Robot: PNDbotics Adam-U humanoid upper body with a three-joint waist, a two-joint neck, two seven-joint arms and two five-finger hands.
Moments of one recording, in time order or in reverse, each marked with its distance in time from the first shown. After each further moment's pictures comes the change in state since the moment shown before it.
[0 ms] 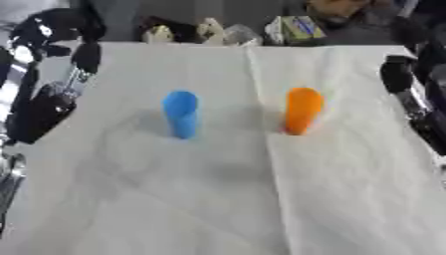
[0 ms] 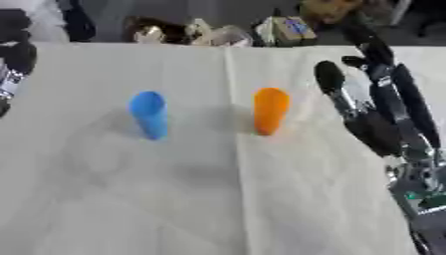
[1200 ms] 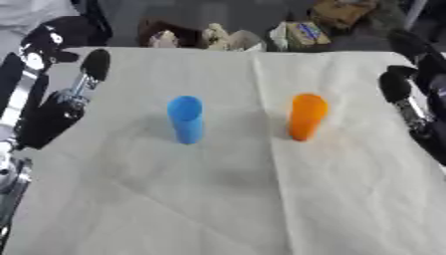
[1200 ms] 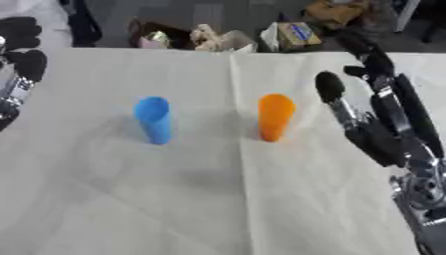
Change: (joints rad) left arm 0.000 0.000 0.000 0.000 -0.005 -0.002 -0.012; right arm 0.000 -0.010 0.012 0.000 0.013 0.006 0.014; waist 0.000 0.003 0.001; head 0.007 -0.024
